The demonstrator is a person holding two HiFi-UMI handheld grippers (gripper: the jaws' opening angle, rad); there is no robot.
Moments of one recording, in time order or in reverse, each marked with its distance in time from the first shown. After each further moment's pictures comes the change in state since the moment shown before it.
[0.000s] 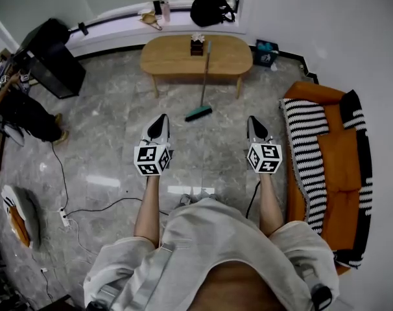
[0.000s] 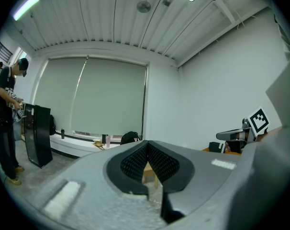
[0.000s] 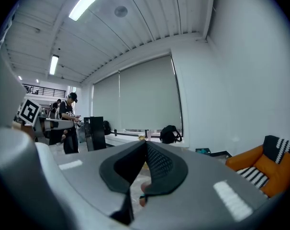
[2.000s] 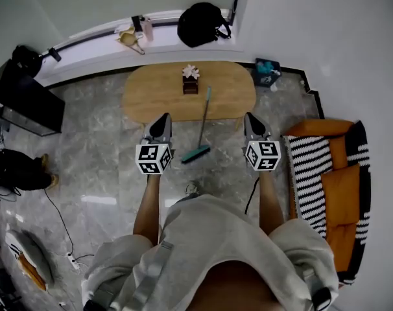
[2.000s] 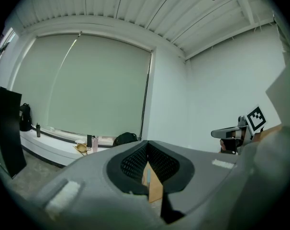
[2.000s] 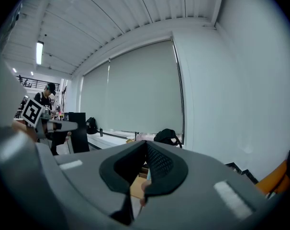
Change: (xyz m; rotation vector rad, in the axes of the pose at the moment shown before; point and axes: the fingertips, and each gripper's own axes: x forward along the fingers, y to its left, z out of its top) left arm 0.436 0.169 0.026 -0.039 0.042 -0.125; right arm 0.427 -0.116 0.073 -0.039 0.037 -0.044
